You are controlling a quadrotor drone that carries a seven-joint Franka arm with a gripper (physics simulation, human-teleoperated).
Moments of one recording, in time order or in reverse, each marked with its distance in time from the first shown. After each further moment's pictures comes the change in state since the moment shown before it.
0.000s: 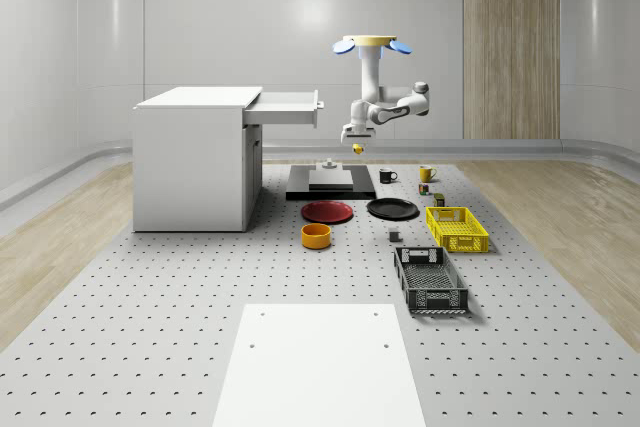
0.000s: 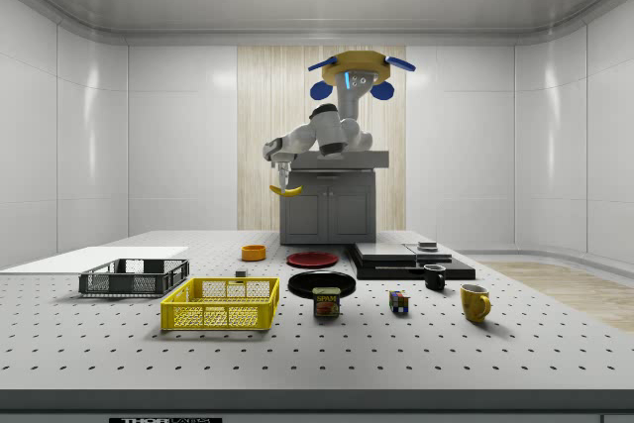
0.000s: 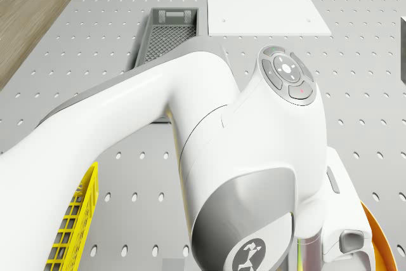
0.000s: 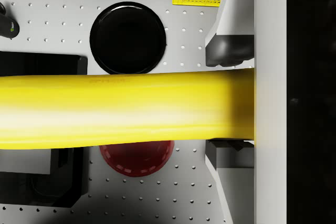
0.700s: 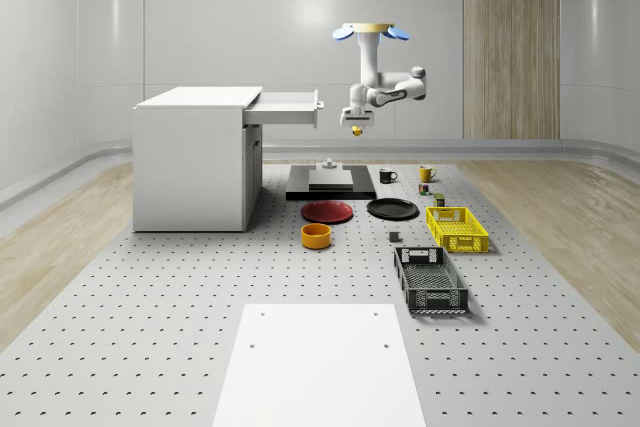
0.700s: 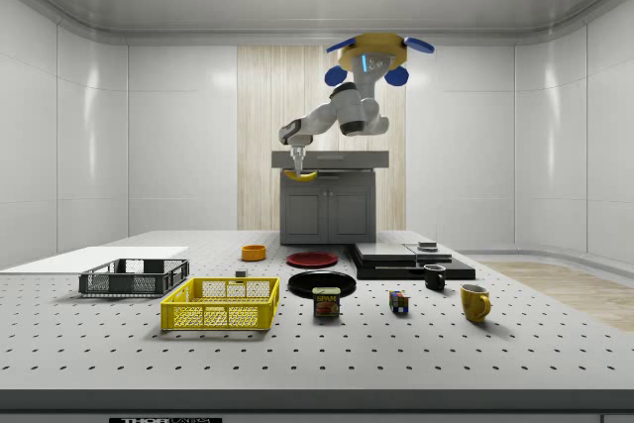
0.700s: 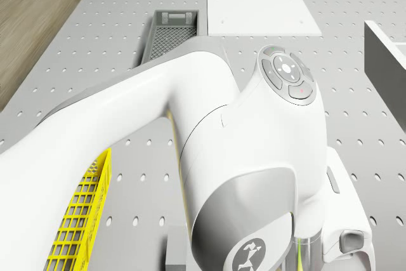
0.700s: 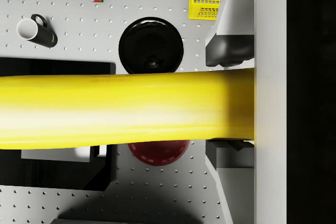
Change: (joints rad) arm 0.001 -0.005 0.000 0.000 -0.002 0.004 0.000
